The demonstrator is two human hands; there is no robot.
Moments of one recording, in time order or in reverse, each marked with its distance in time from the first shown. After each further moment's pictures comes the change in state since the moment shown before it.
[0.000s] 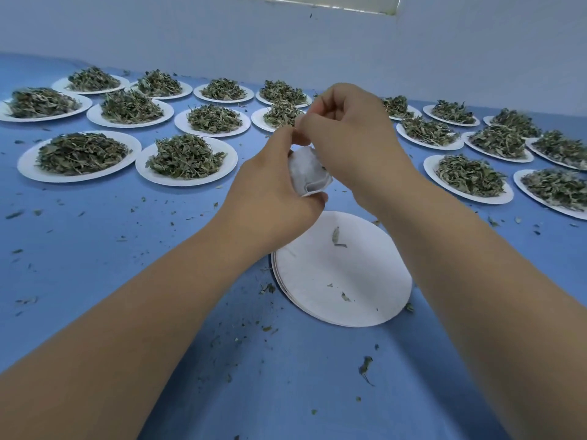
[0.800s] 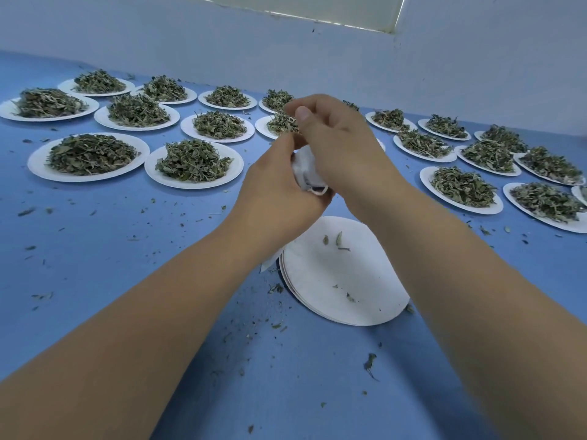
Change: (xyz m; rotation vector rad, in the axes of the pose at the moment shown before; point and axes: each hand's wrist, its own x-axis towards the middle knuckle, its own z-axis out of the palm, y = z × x) left_hand 0.004 0.002 -0.001 -0.128 0.068 -0.003; right_hand -0.010 -0.015 0.014 0.048 -0.105 0.012
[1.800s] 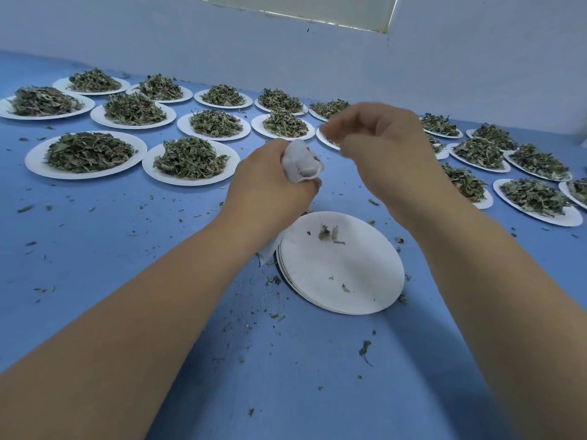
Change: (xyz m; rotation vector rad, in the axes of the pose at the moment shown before) left_hand 0.003 -0.008 -0.004 0.118 0.033 -0.082; right_hand -0.028 0.006 -0.043 -0.039 0.094 -0.007
